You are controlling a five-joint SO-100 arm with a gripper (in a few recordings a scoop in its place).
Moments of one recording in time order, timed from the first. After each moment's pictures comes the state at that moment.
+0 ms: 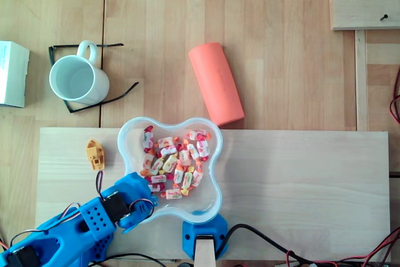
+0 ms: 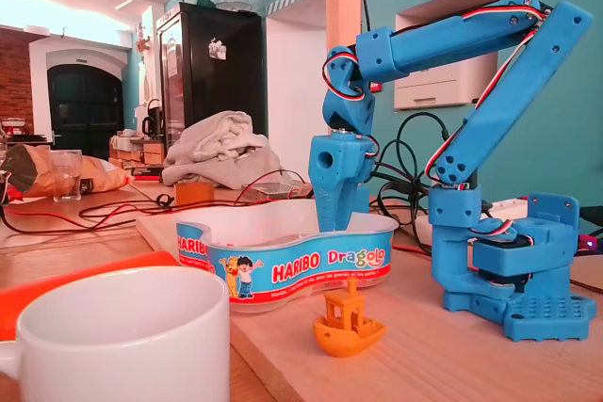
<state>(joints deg) 59.5 123.6 131.3 72.2 89.2</state>
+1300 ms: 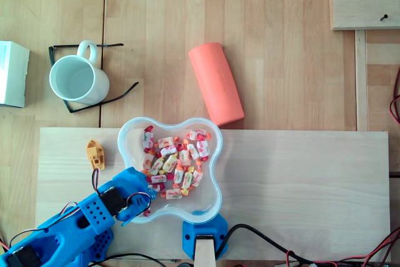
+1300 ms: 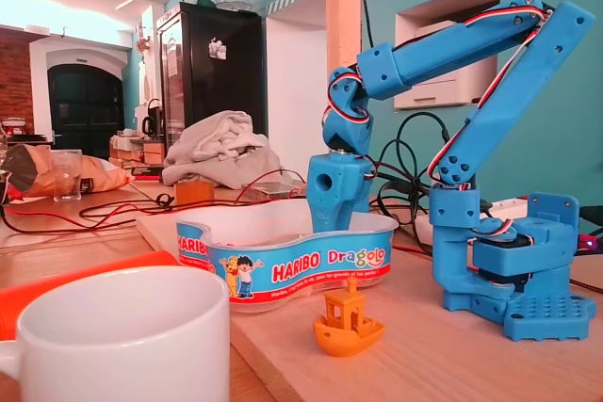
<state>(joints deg) 55.3 123.5 139.6 62.4 90.6</state>
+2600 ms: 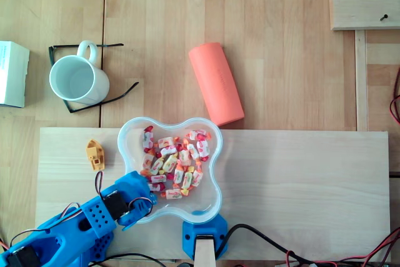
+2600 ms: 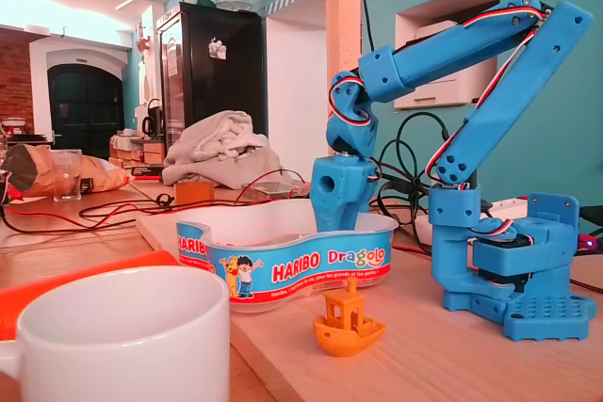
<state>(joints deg) 58.4 123.5 142.1 60.8 90.7</state>
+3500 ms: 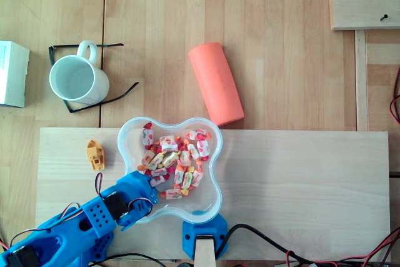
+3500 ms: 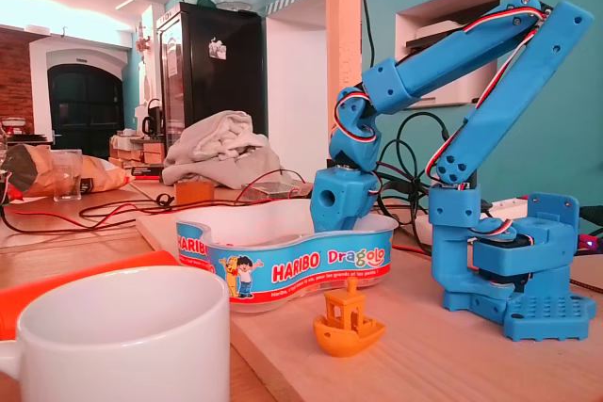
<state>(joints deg) 58.5 123.6 146.5 52.4 90.3</state>
